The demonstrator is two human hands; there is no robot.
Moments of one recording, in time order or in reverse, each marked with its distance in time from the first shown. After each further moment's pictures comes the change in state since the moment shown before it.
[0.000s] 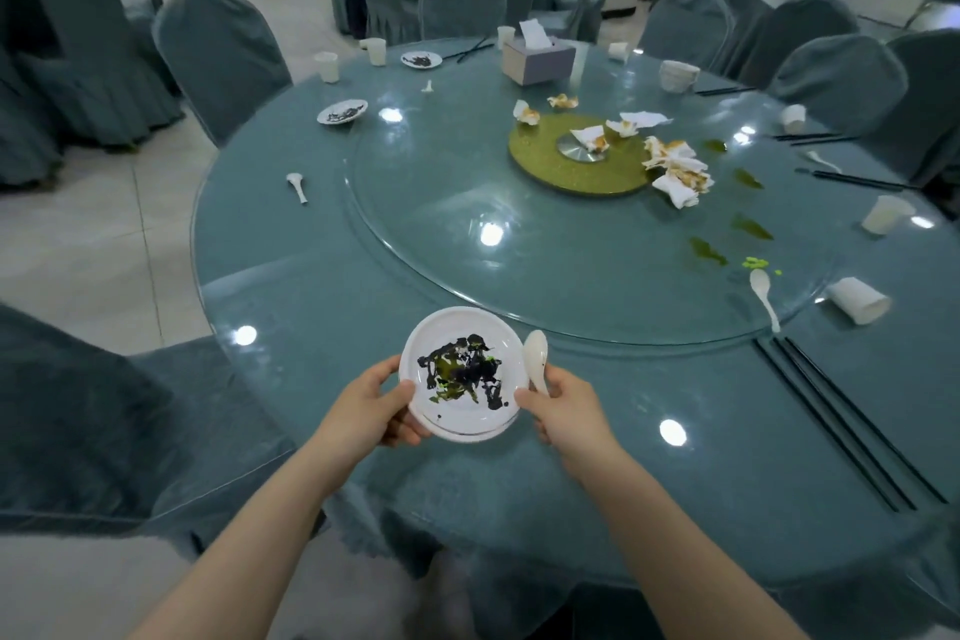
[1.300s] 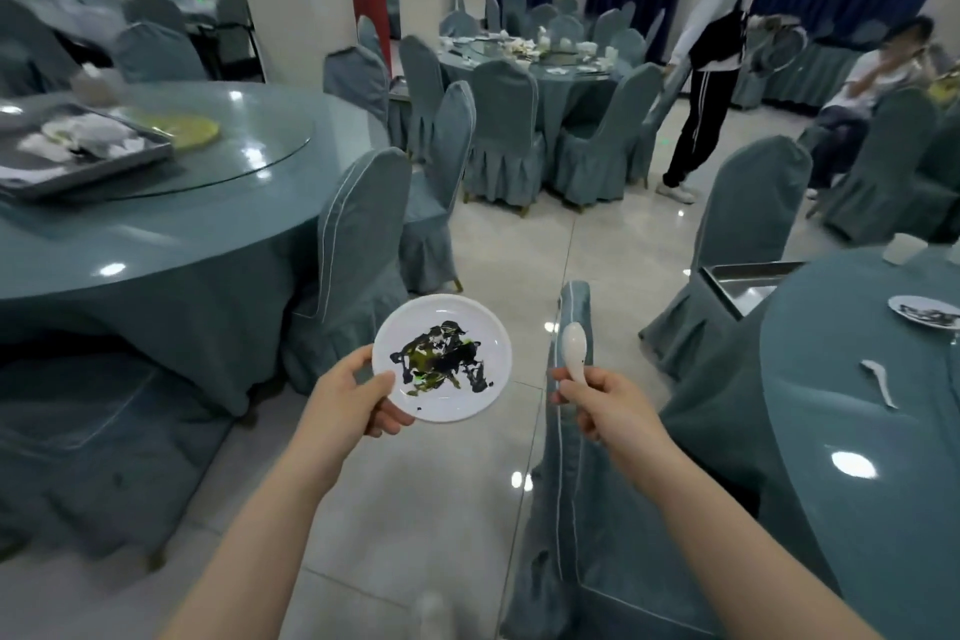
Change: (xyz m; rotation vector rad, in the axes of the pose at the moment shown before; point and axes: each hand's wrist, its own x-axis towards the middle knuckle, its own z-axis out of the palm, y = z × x) left_hand -0.327 -0.121 -0.589 -0.289 1.025 0.113; right_hand -0.152 -0.159 0.653 -0.249 -0.784 -0.233
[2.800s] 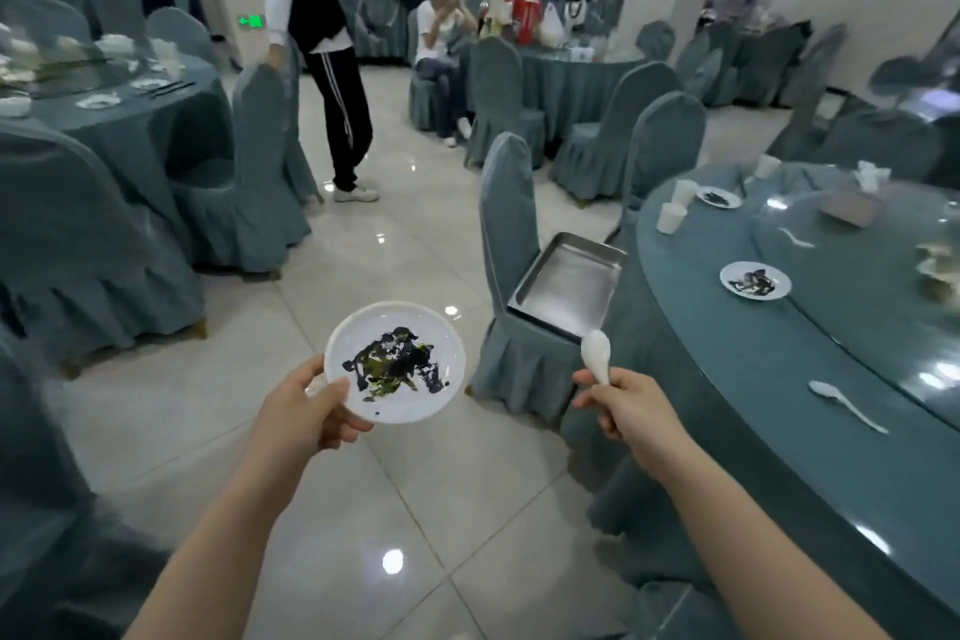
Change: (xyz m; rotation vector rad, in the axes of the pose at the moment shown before) left_hand 0.795 0.155 0.274 0.147 -0.805 0.035; right_hand 0.582 -0.093 -0.131 0.172 0.955 0.220
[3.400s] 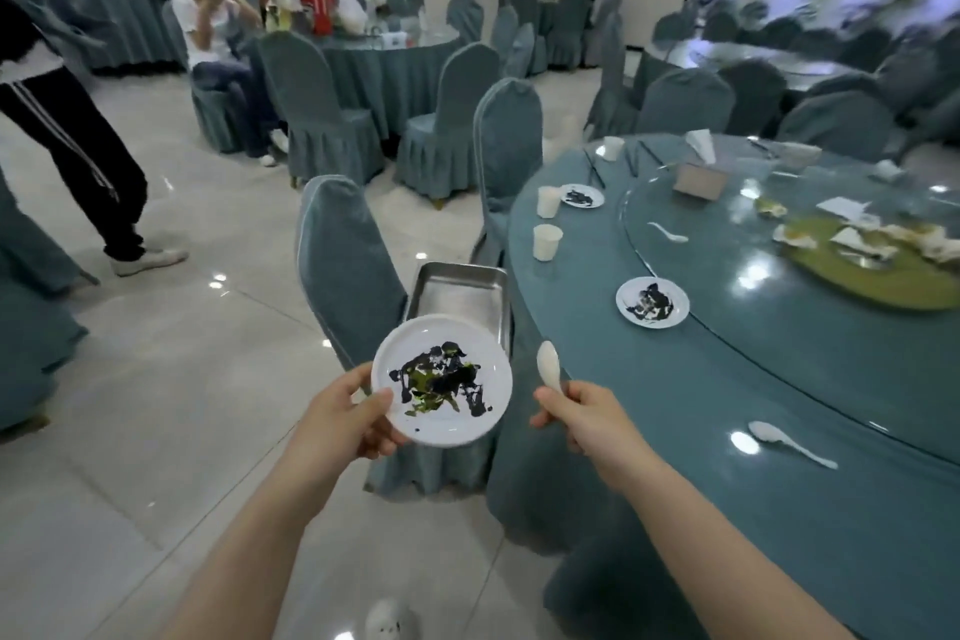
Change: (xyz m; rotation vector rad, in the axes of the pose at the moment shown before) left_hand 0.295 0.094 0.250 0.128 -0.576 0.052; right_hand 0.245 -0.035 -0.080 0.039 0.229 0.079
